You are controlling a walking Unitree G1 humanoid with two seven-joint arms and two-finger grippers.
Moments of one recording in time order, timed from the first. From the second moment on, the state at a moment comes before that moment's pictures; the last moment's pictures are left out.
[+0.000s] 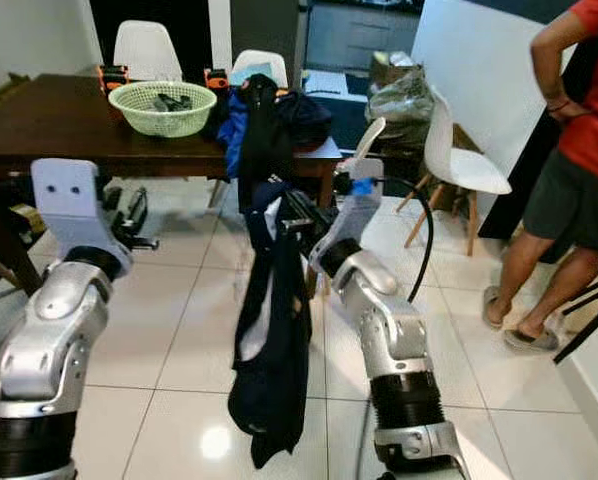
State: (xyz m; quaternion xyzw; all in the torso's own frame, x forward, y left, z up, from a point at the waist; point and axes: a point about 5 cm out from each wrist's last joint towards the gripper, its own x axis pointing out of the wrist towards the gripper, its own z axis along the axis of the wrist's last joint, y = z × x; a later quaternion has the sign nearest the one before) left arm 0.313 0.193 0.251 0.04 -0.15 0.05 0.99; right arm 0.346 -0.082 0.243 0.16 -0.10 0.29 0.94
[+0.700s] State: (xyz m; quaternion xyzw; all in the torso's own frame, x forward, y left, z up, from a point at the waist) left arm 0.318 0.177 0.259 0.04 -0.16 0.02 0.99; right arm 0.354 -0.093 0.263 0.19 -0.13 0.25 0.94
